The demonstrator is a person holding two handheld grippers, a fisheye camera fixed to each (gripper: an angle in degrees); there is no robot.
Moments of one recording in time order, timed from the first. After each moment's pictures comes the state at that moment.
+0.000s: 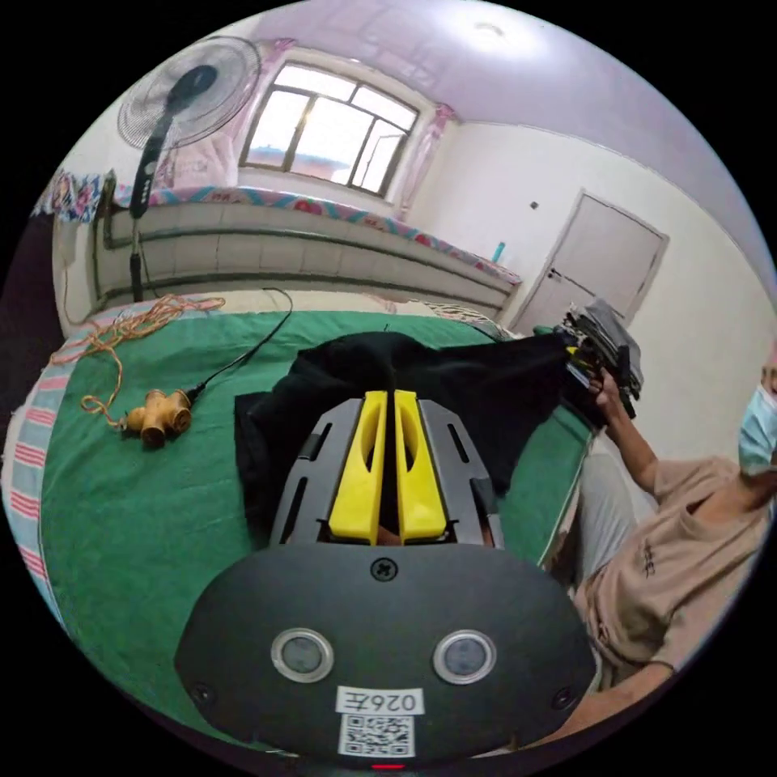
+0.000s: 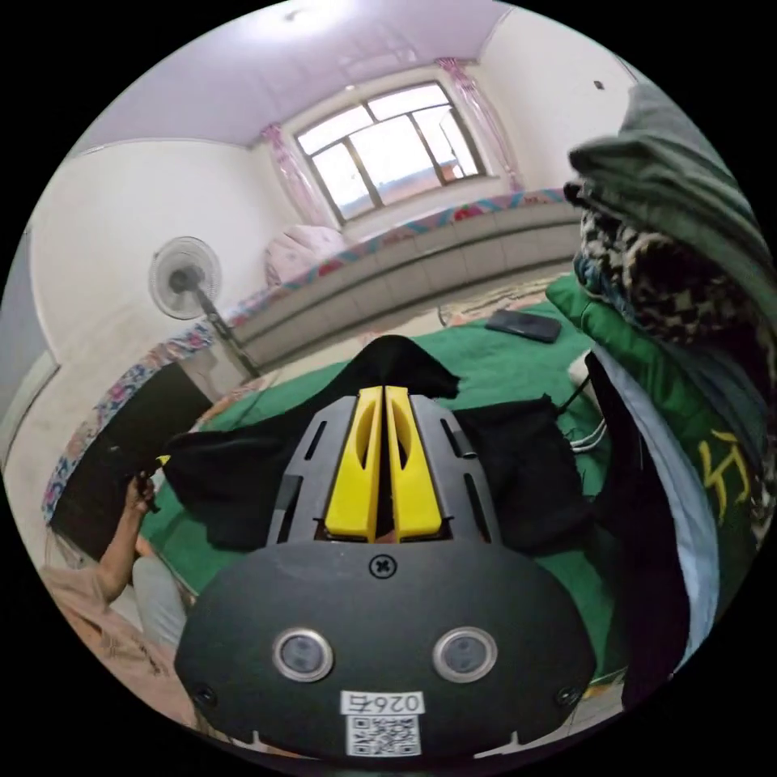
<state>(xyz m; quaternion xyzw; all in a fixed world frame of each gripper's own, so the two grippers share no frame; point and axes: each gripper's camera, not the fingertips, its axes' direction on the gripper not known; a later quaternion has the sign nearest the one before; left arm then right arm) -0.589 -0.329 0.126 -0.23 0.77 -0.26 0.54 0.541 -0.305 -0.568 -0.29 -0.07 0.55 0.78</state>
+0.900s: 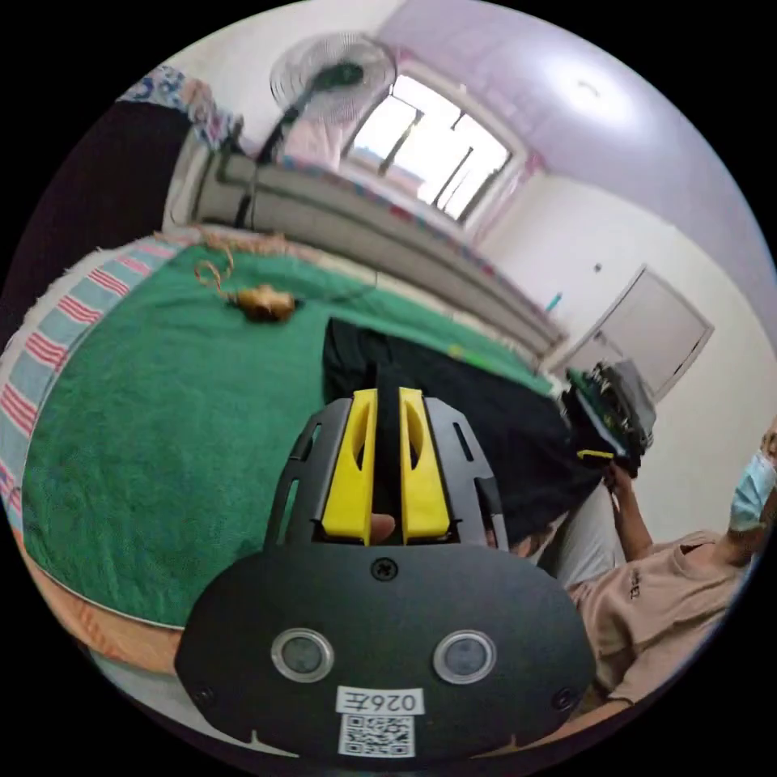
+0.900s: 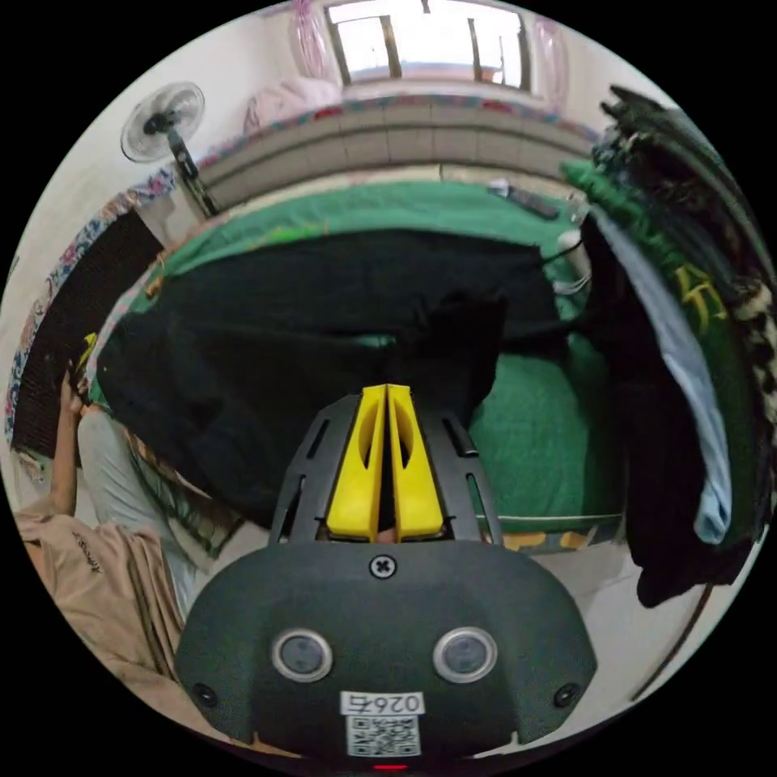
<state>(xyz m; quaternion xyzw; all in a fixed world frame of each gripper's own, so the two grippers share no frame) -0.619 -0.240 0.174 -0.42 0.70 -0.28 0.50 0.466 -0.307 -0.557 -0.59 -0.18 0.40 0.67</state>
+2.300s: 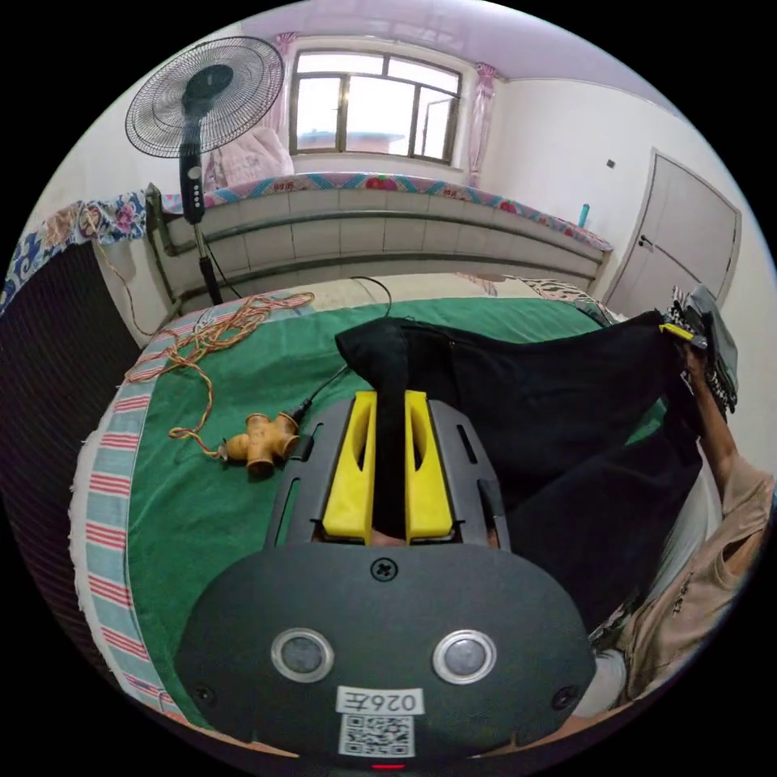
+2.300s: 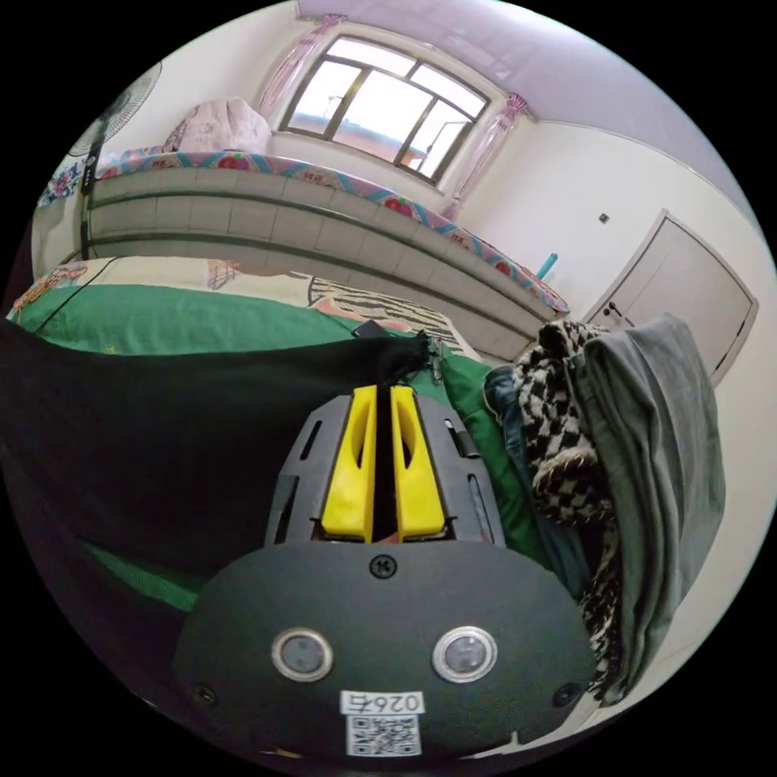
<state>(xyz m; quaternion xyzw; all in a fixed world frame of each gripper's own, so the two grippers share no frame) -0.426 -0.386 0.269 -0.34 0.65 -0.17 0.65 0.566 -0.349 -0.248 -0.54 0.14 0.25 0.79</state>
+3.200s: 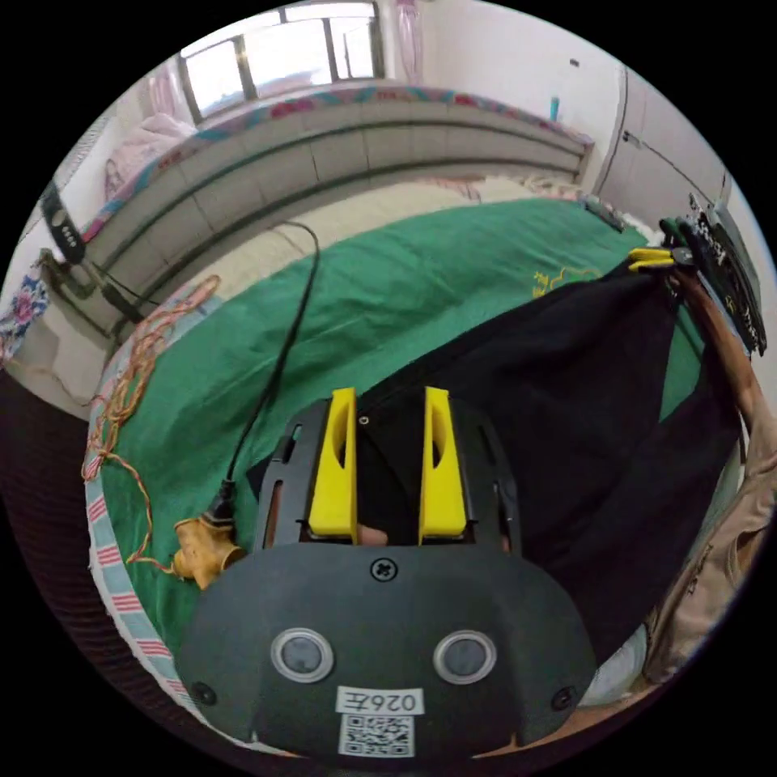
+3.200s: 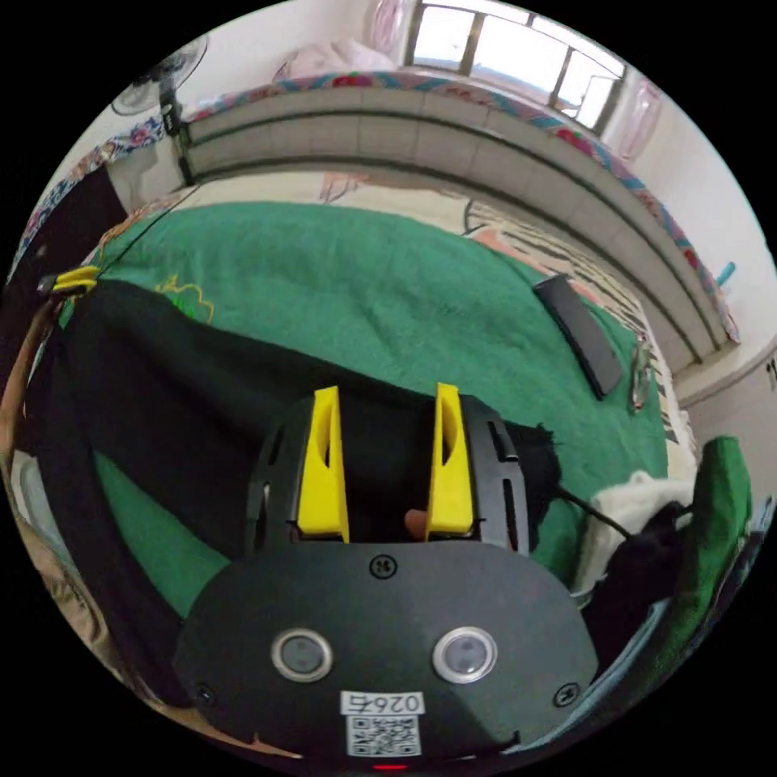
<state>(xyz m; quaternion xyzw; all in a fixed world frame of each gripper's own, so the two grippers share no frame) -0.221 -0.454 0.196 -0.37 0.74 0.06 0.56 0.517 -0.227 -0.114 -0.56 -0.20 0.29 0.75</state>
